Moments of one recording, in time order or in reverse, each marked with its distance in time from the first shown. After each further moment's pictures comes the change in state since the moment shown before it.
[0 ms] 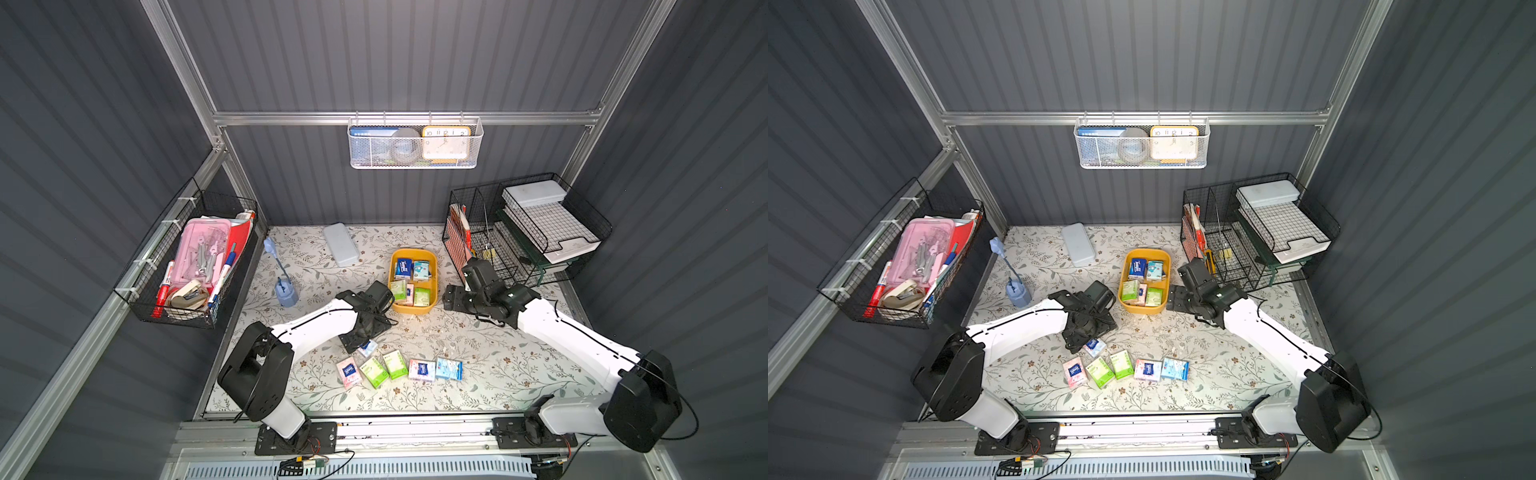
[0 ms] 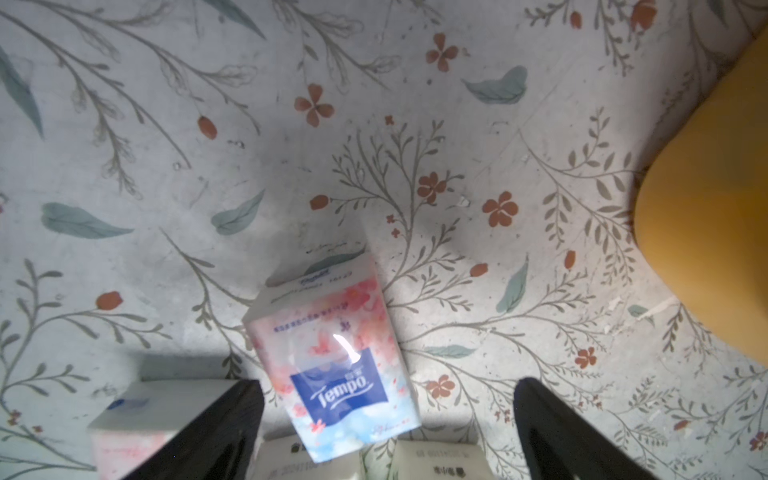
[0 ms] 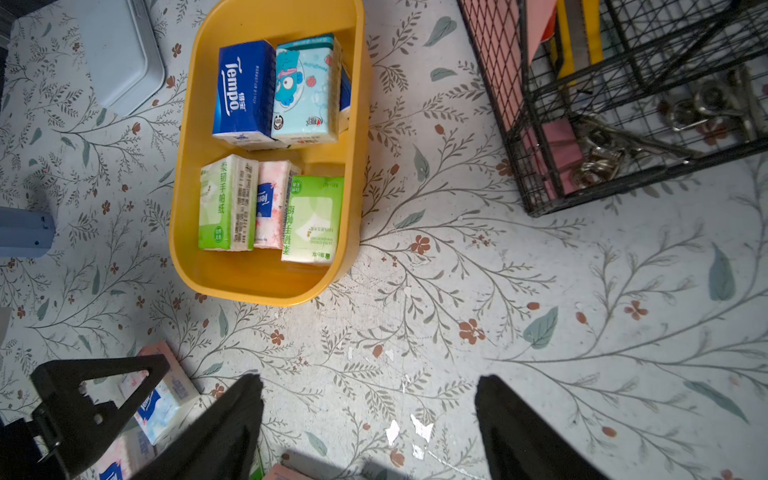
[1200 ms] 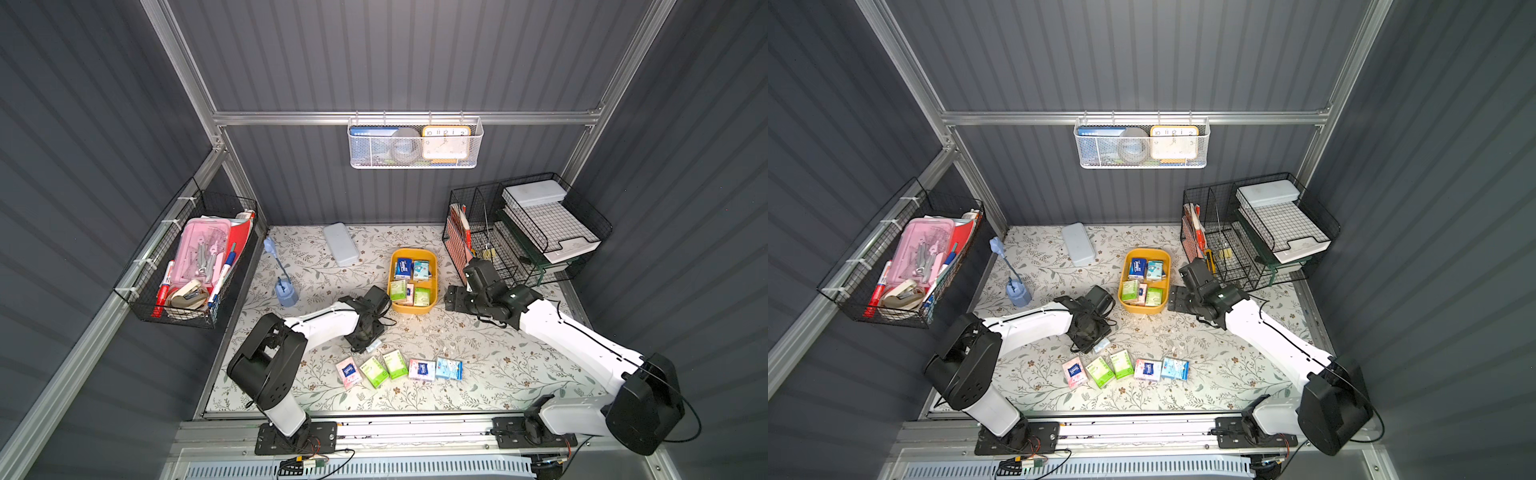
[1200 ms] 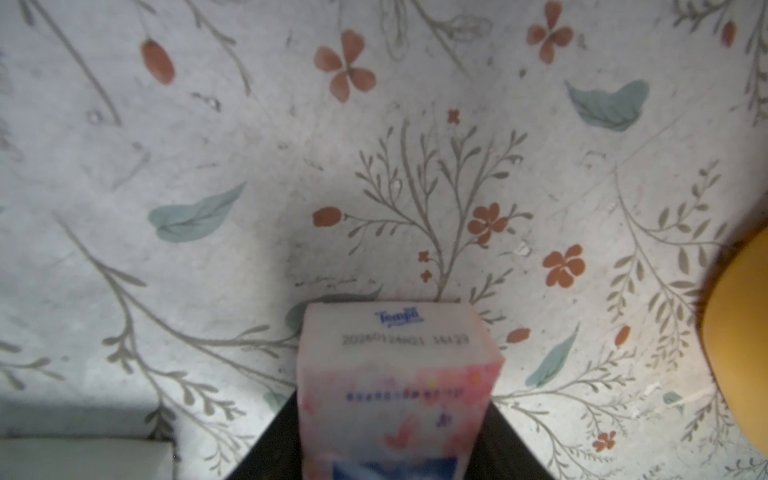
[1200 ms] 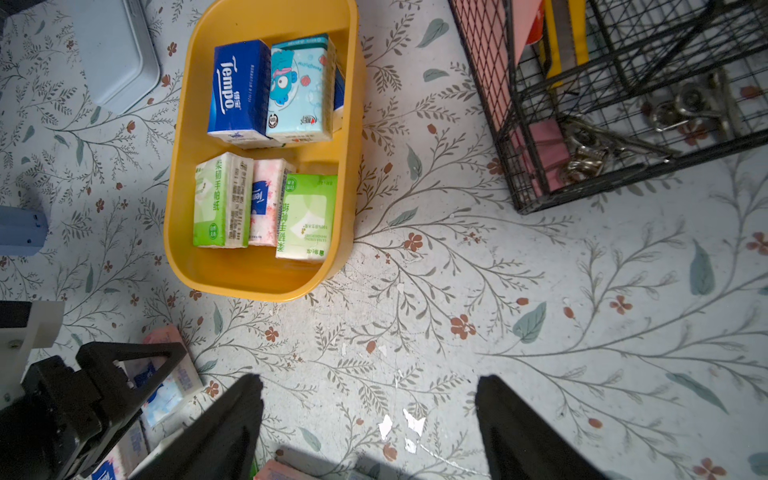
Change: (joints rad) left arm 0.032 0.072 -0.074 0.153 0.052 -0.114; right arm -0.001 -0.016 -0.005 -0.017 0.011 -0.006
